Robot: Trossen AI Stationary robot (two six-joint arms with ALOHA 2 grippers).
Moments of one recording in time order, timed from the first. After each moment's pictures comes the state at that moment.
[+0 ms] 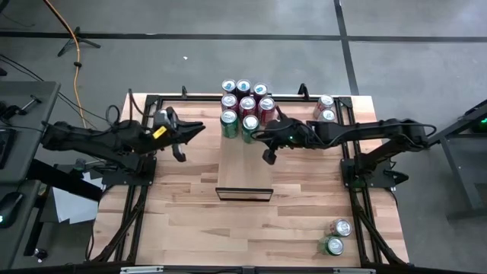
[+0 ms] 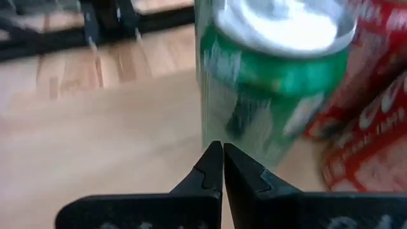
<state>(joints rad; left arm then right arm) -0.13 0.74 0.67 0.28 -0.48 -0.13 -0.06 1.41 1.08 -0.23 0.24 0.16</state>
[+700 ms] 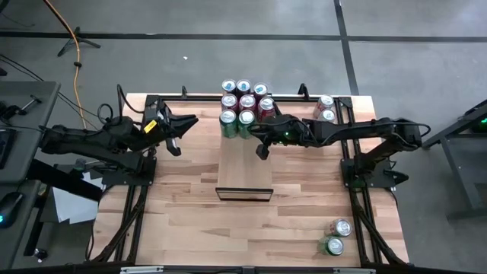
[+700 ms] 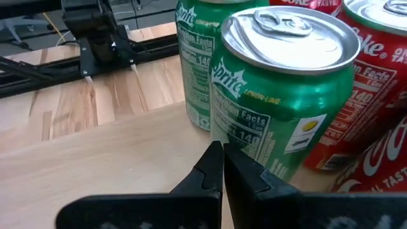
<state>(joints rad) -0.08 0.68 0.66 0.26 -0.48 -0.09 -0.10 1.47 1.08 -0.08 0.23 0.16</state>
